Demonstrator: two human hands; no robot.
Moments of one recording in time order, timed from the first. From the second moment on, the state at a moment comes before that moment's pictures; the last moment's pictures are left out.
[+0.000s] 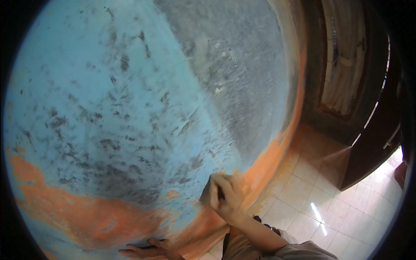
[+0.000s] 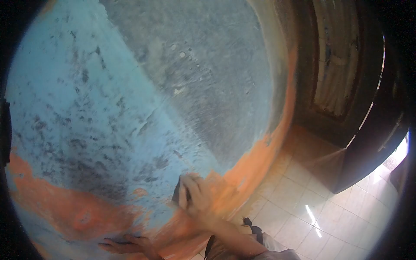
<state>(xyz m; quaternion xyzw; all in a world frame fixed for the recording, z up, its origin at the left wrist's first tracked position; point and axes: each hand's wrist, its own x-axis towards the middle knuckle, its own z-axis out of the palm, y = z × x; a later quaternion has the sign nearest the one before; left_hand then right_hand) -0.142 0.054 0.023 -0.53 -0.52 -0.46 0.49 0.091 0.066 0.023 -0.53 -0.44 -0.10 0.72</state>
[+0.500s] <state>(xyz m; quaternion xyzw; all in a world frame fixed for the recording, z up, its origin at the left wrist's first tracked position) -0.144 0.045 0.023 -0.51 -0.56 -0.41 0.51 0.093 0.064 0.025 -0.51 -0.45 -0.12 0.72</state>
